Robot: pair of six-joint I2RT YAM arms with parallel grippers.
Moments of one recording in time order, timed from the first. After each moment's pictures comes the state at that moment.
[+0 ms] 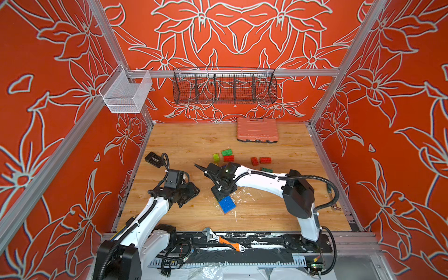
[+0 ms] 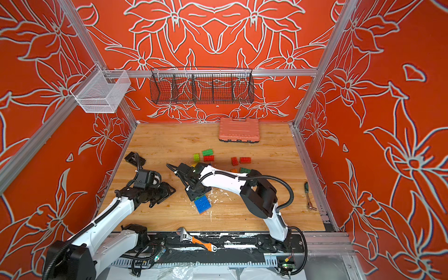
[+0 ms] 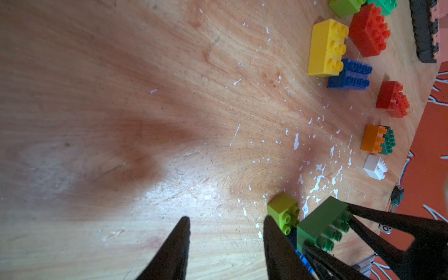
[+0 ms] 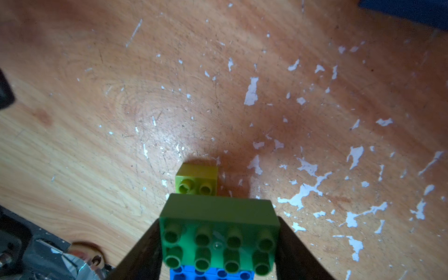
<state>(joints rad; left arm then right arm) -0.12 0.97 0.49 -0.58 0.32 -0.72 1.07 2.03 1.63 -0.97 0.03 0.51</state>
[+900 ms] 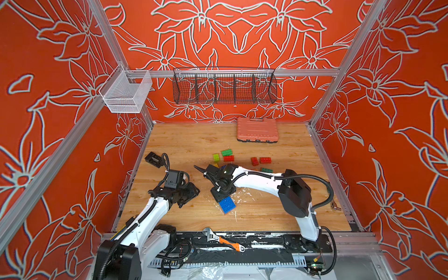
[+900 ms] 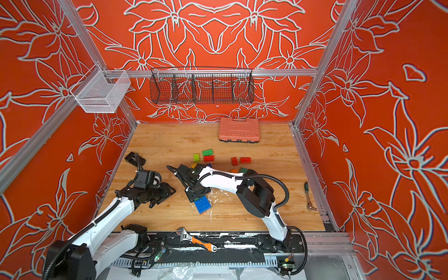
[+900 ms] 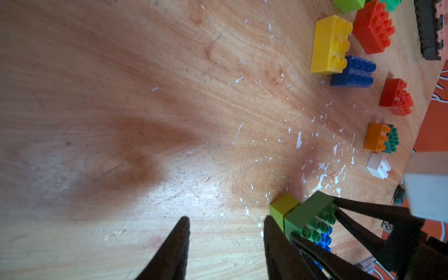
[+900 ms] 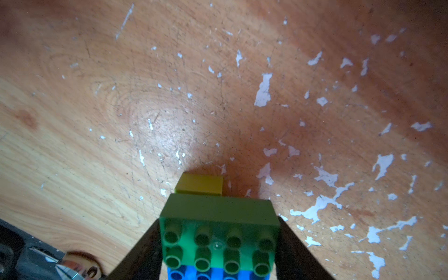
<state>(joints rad) -0.12 0.97 0.49 -0.58 0.32 -0.71 1.07 2.07 1.63 -0.95 0.01 0.51</state>
